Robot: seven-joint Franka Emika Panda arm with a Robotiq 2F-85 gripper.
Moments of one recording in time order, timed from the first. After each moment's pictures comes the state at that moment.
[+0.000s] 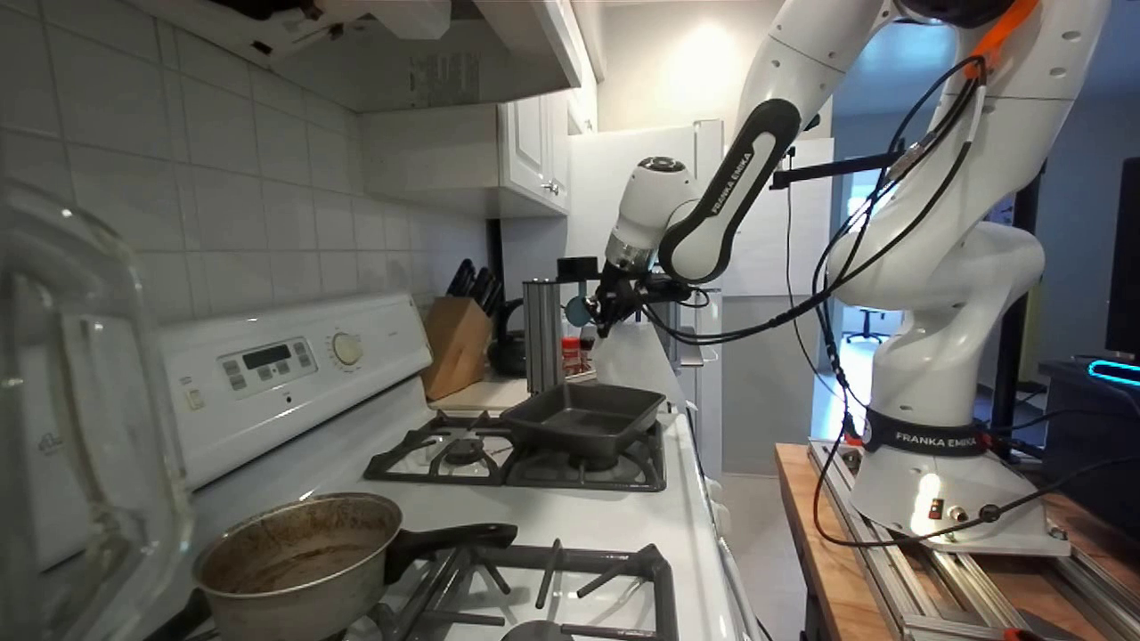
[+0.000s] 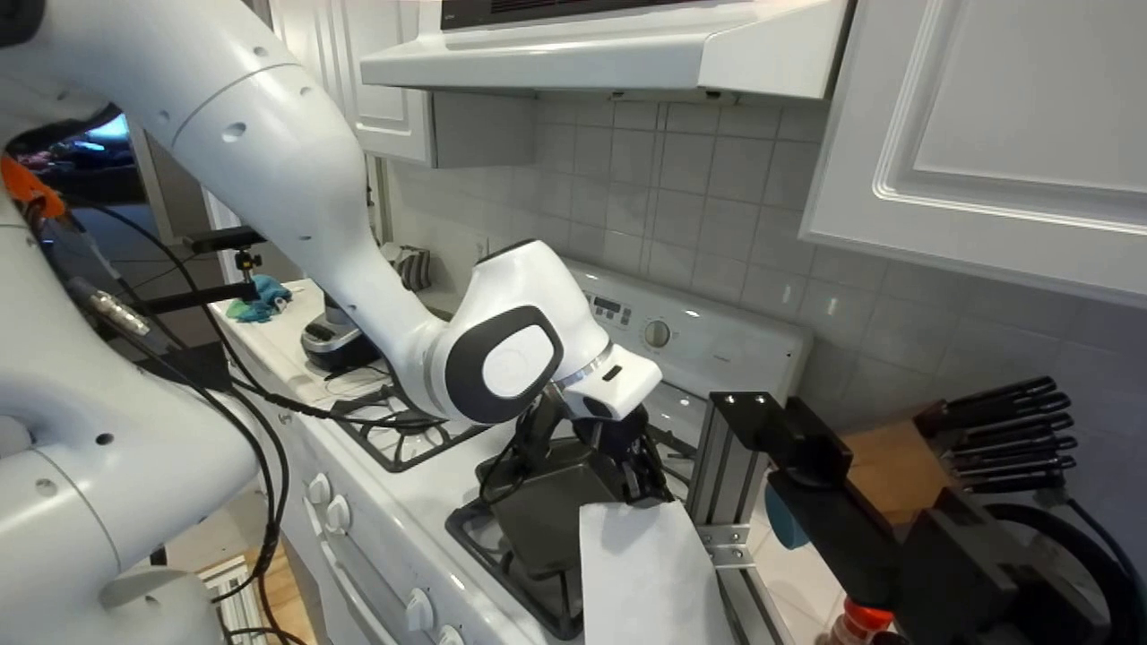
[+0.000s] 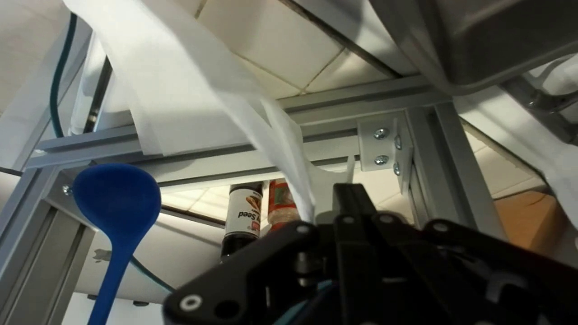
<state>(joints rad) -1.14 -0.37 0.82 -2.74 -0.37 3.01 0.90</state>
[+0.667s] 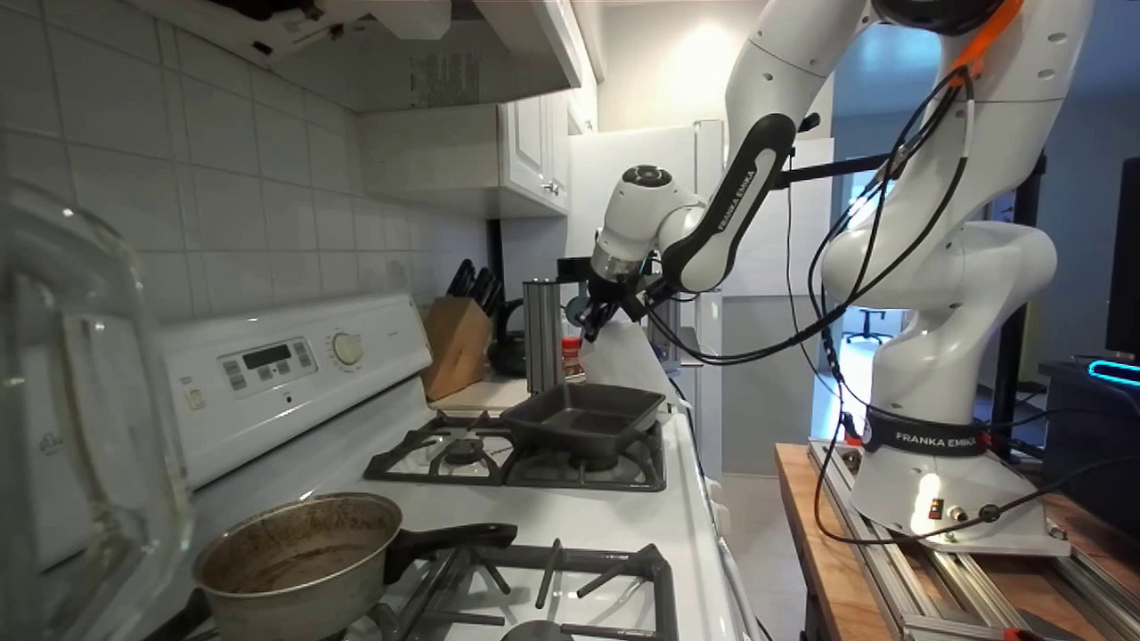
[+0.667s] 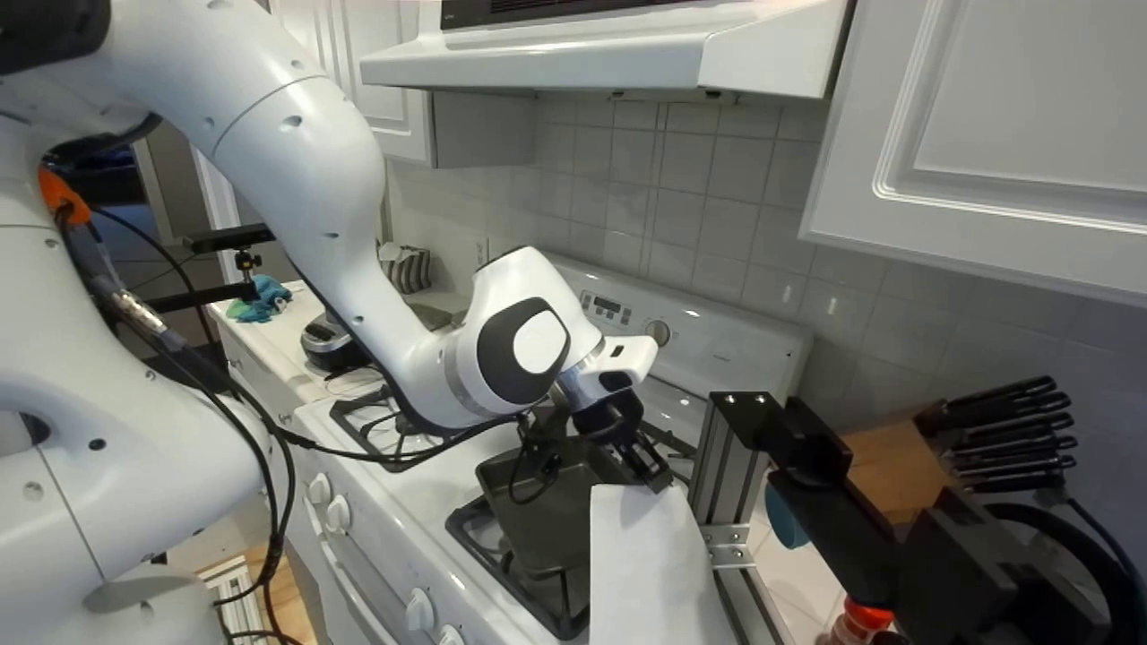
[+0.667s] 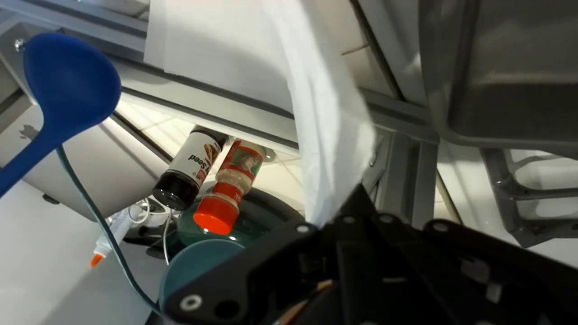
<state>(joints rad) -1.34 -0.39 1.05 -2.68 -0.63 3.03 0.75</state>
